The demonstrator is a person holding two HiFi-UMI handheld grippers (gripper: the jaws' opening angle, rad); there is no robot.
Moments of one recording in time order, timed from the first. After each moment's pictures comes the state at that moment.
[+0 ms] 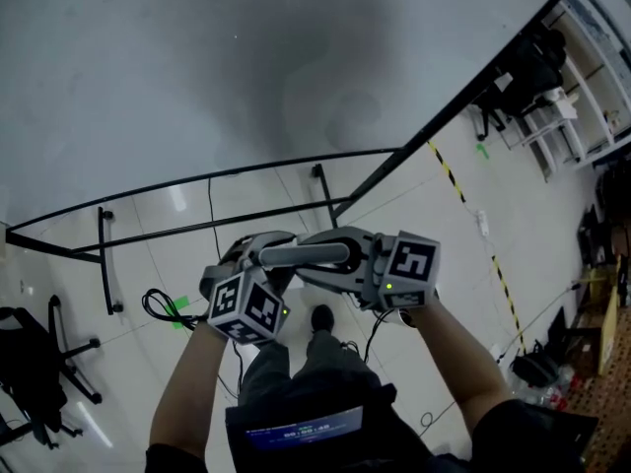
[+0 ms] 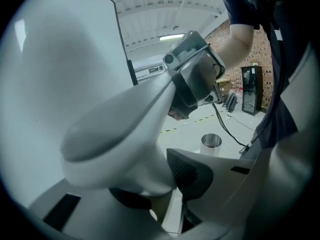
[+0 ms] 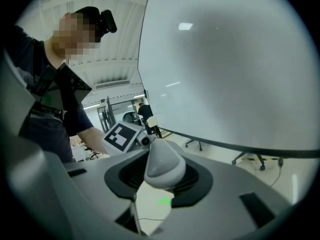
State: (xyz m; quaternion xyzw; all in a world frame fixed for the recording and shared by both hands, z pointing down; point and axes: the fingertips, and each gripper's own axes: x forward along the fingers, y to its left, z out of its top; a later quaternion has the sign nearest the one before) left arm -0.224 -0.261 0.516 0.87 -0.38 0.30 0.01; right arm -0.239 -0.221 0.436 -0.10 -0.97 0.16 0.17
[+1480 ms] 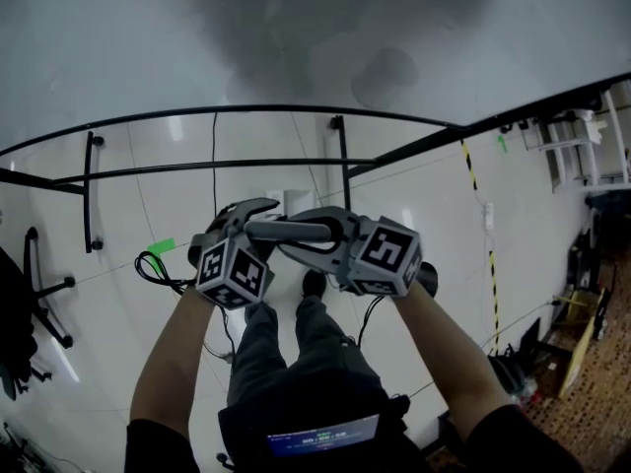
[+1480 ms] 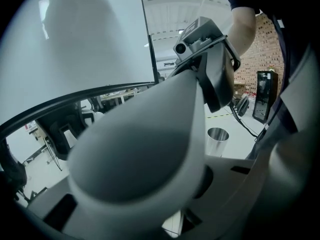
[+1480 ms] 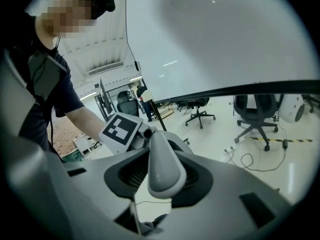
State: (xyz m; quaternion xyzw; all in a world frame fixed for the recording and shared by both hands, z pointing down) left arm -0.297 -0.255 0.664 0.85 -0.44 0.29 0.09; right arm -0.307 -0.209 0.582 -0.12 -0.94 0.17 0.26
